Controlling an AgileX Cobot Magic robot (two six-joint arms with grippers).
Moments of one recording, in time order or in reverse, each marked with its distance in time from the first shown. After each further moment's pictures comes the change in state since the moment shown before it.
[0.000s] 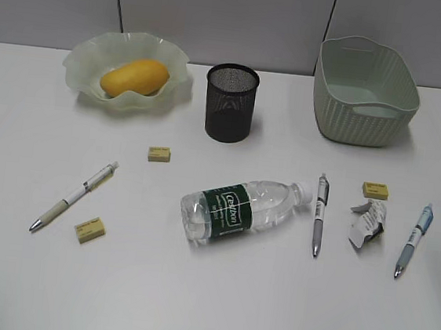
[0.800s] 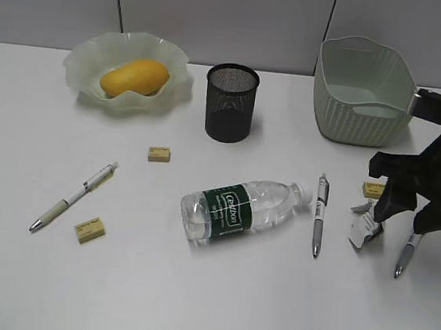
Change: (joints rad) left arm 0.000 -0.180 0.000 0.000 0.000 0.000; right arm 0.153 0.398 -0.073 -0.015 -0.053 0.187
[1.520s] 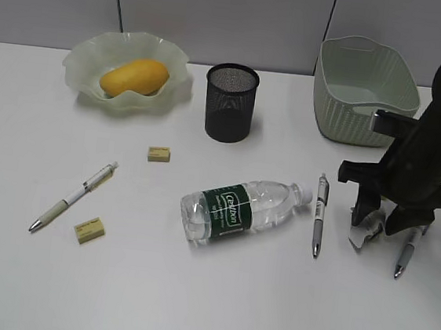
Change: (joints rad) left arm 0.000 -0.090 0.002 0.002 0.001 0.000; right arm 0.001 0.312 -0.176 -0.050 -0.003 0.058
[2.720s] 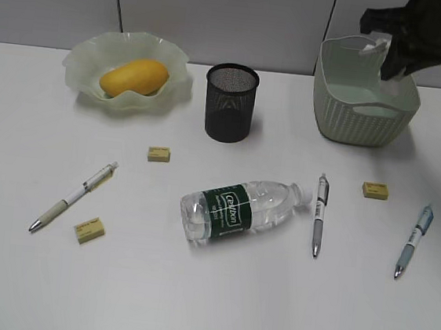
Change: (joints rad) left arm 0.000 0.000 0.001 0.003 0.000 0.000; right arm 0.000 -0.021 -0.594 -0.090 0.269 -0.137
